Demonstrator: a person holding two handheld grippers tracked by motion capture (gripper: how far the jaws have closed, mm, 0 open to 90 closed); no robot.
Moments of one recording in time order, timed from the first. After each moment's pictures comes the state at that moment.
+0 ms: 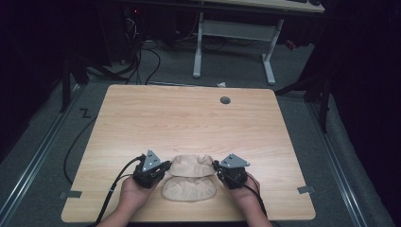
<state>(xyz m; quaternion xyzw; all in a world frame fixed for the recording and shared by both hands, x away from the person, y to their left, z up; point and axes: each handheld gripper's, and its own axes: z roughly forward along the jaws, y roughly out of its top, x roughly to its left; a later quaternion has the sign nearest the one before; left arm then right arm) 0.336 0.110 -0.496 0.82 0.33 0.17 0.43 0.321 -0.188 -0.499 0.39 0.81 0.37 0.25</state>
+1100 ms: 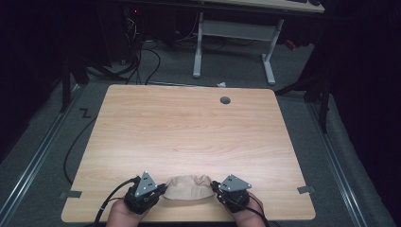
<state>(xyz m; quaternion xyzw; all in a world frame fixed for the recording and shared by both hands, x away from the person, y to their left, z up) 0.278 0.120 -0.501 0.86 0.31 0.13 0.39 0.265 -0.182 -0.506 0.36 0.84 0.36 0.21</state>
